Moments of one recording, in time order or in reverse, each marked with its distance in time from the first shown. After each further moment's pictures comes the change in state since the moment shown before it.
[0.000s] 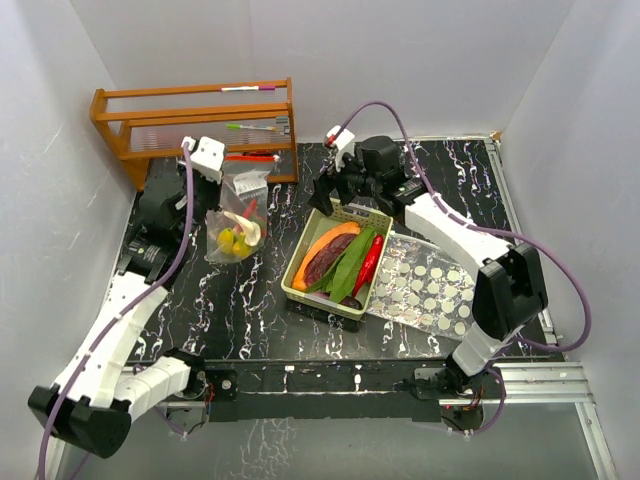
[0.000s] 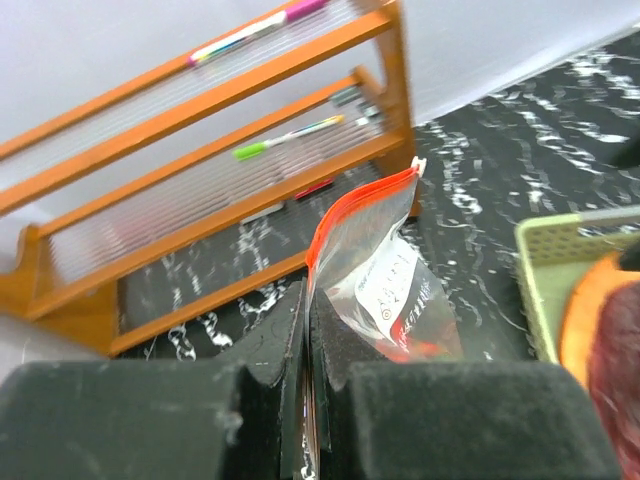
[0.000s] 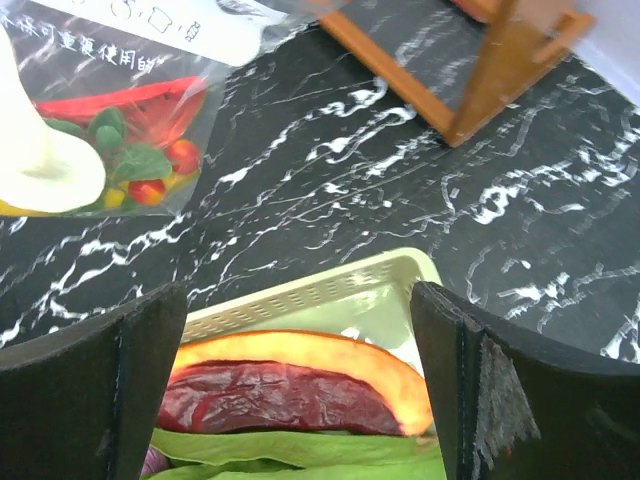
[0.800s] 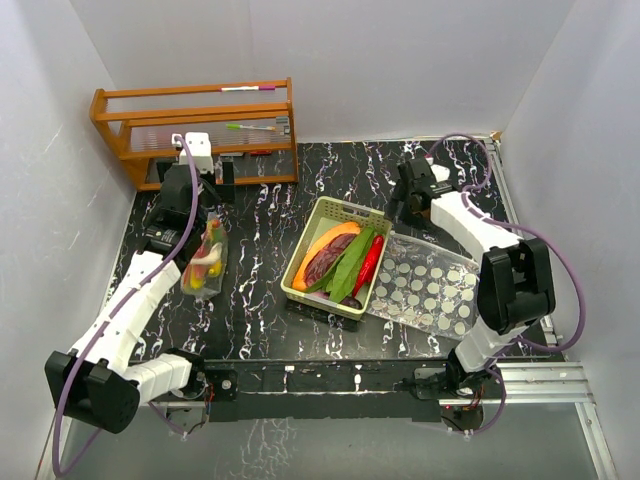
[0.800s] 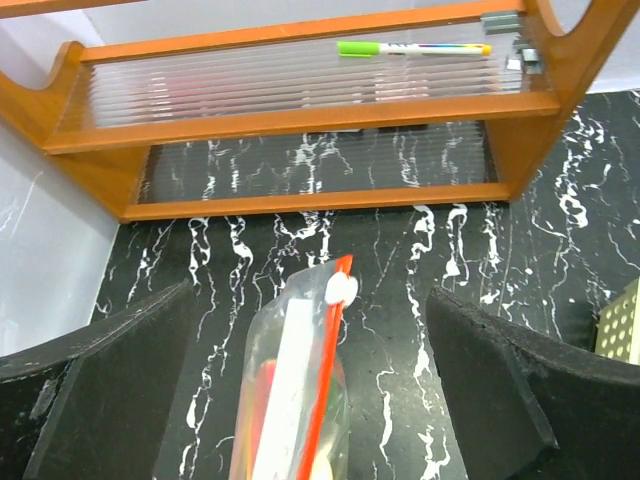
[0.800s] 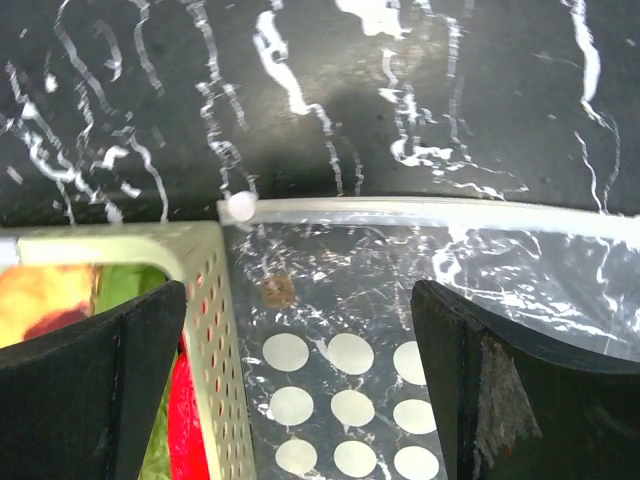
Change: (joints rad) left arm 0.040 0.167 -0.037 0.048 -0.365 -0.240; right arm -0.234 -0.005 -0.119 -0.515 0.745 0.716
